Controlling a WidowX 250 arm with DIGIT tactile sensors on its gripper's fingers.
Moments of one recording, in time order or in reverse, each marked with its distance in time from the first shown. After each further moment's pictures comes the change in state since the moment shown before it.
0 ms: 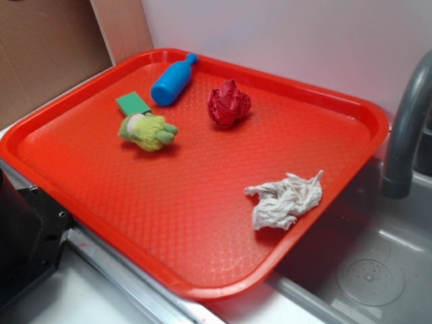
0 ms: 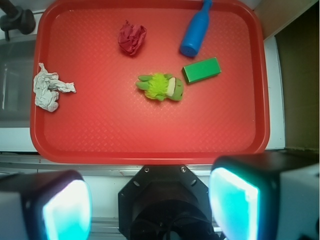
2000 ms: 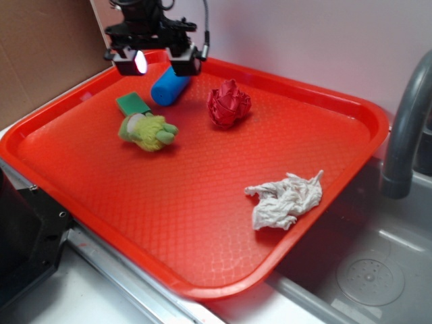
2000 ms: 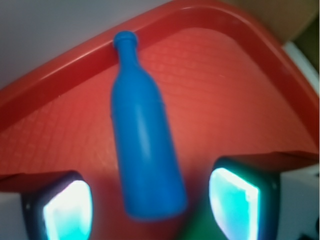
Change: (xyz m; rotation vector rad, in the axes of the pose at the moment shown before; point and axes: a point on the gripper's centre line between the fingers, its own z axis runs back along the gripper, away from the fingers) arm 0.154 0.090 -0.193 0.124 -0.178 0.560
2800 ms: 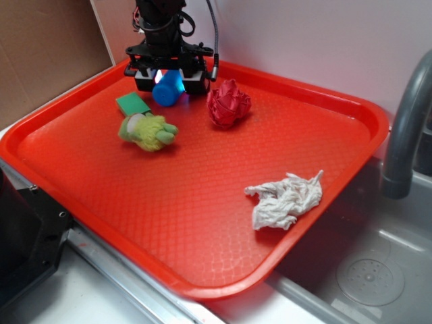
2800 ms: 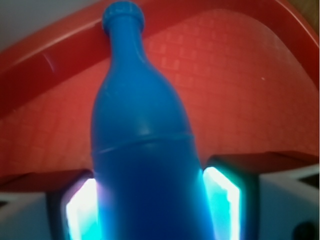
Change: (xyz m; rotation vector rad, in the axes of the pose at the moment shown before) arm 0.006 -0.002 -0.036 0.069 0.019 0.019
